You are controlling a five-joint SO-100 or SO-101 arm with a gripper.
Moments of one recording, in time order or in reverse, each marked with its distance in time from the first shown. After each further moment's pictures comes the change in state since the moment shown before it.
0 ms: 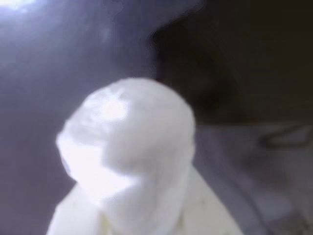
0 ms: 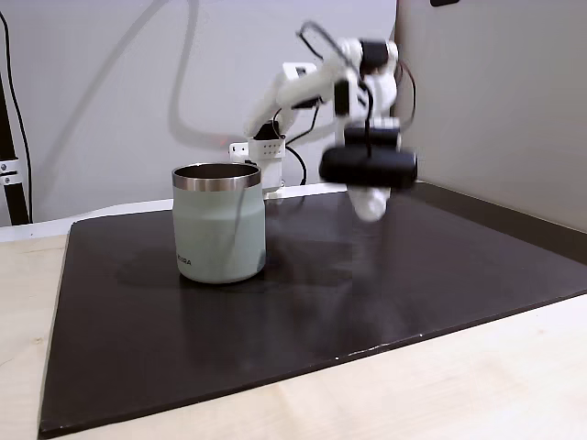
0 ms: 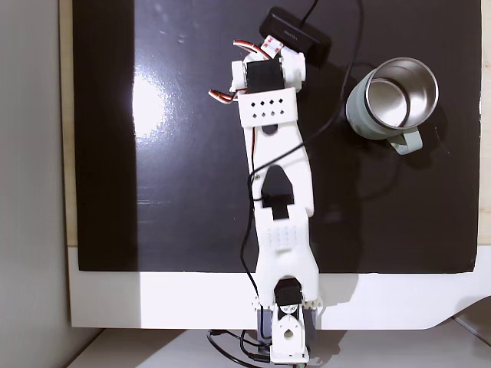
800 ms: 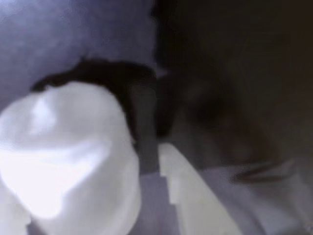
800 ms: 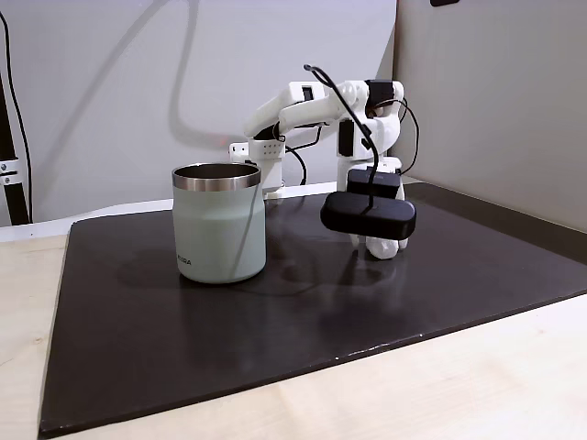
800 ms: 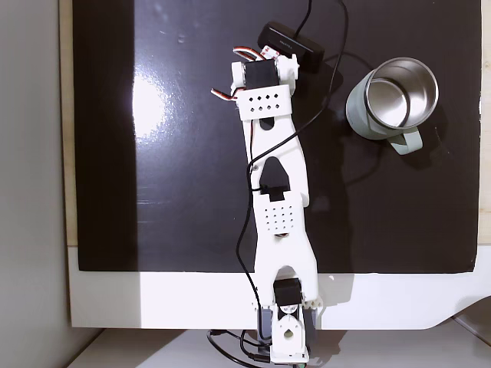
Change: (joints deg) arm -0.2 -15.7 -7.1 -1.0 -0.1
